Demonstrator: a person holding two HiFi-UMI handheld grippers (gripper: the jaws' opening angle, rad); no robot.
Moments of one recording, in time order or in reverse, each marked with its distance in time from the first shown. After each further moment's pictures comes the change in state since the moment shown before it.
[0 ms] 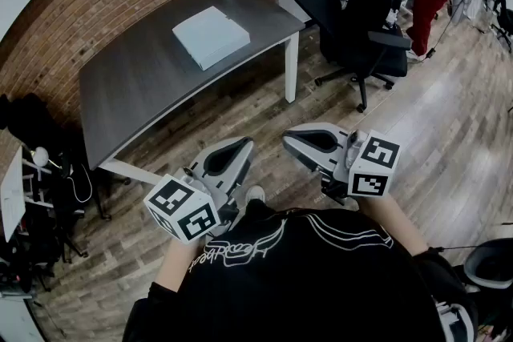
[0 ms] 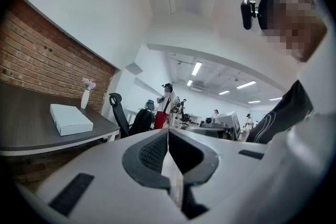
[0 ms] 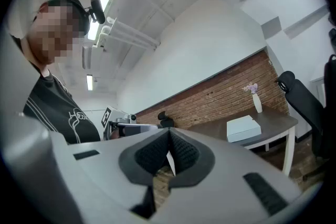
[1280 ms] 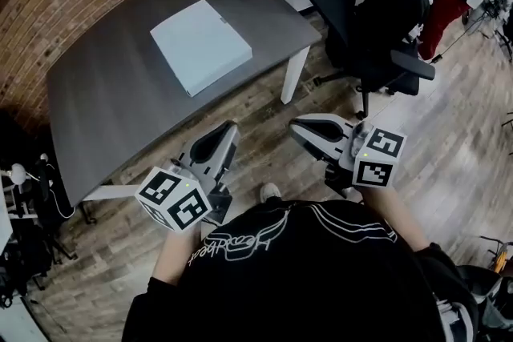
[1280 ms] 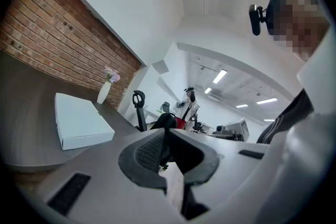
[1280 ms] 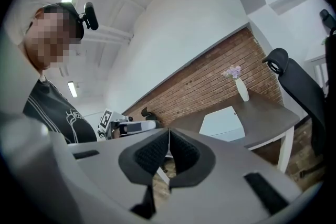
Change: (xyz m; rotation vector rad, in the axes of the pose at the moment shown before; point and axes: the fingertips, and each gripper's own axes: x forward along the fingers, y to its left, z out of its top) left arm 0.128 0.256 0.038 -0.192 -0.040 0.118; right arm 0.105 -0.258 0.016 0.157 0.107 -0.059
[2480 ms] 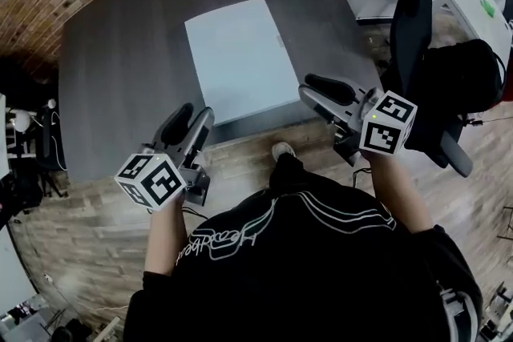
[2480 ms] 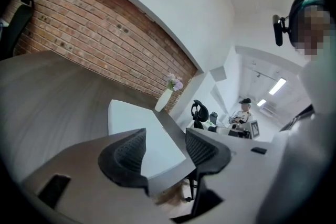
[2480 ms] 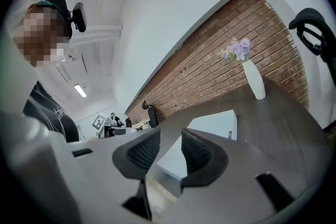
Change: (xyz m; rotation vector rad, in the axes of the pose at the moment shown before) left arm 0.038 0.267 0.068 -0.236 -0.063 0.496; right arm 0.194 -0.237 0.084 0.047 0.173 0.165
